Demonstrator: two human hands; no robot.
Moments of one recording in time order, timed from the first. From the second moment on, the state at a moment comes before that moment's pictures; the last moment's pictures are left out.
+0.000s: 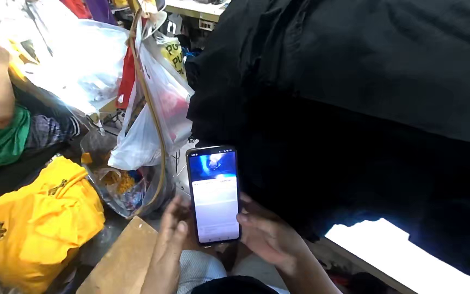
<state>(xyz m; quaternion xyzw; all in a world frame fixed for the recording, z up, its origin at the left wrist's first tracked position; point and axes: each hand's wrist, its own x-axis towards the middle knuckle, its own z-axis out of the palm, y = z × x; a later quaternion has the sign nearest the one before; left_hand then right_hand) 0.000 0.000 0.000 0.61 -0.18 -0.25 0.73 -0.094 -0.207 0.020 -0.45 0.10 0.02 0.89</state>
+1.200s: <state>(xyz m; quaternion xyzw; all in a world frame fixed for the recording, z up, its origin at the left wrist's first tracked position) -0.009 -0.018 0.015 0.33 -0.17 -0.41 0.83 -0.103 -0.203 0.023 -0.51 0.05 -0.01 0.86</state>
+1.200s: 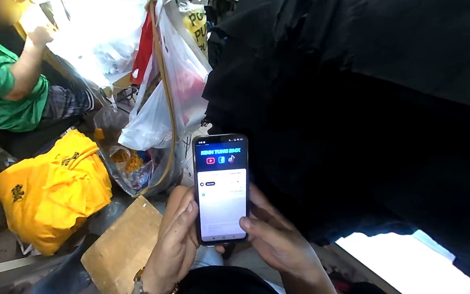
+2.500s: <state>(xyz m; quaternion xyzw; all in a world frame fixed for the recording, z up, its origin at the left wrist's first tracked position) -0.006 -0.011 0.010 0.35 -0.14 -0.37 0.85 -0.090 -0.194 0.015 -0.57 -0.02 -0.03 0.82</state>
